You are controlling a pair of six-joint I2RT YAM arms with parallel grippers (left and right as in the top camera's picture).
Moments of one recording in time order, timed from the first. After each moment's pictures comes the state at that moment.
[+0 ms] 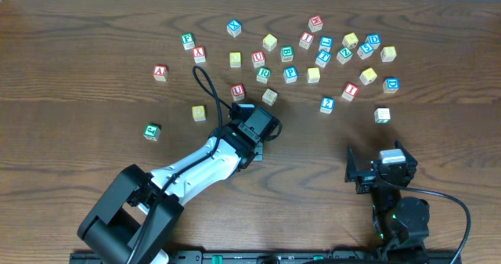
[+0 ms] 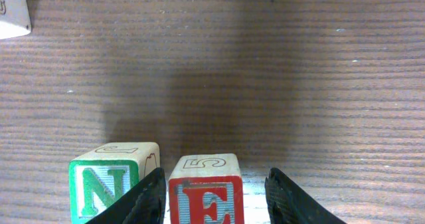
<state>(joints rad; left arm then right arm) -0.72 1.71 0.93 -0.47 -0.25 -0.66 0.14 0.10 0.01 -0.07 0.06 -0.09</state>
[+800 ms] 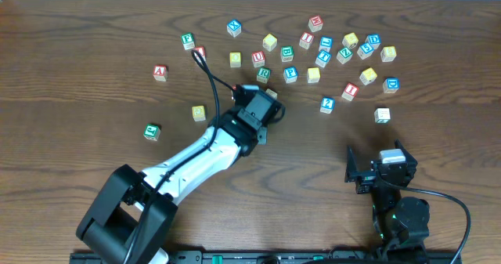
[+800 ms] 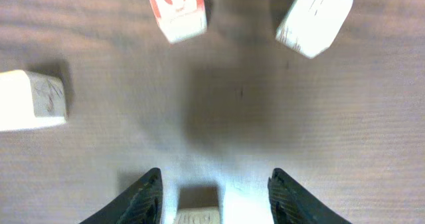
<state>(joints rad) -0.68 1.71 1.05 -0.46 -0.29 -0.57 0.14 0.10 0.01 -0.07 0.06 -0.09</state>
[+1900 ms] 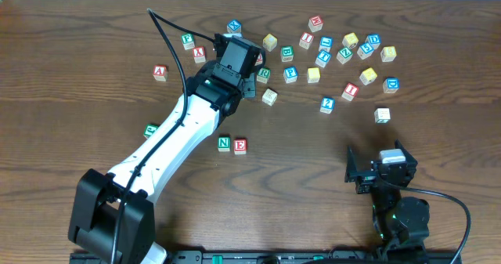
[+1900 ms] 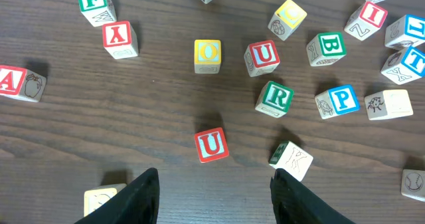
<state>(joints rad) -0.51 1.70 1.34 -0.56 -0.26 -0.48 0.14 0.10 0.01 -0.07 0.06 -0.09</state>
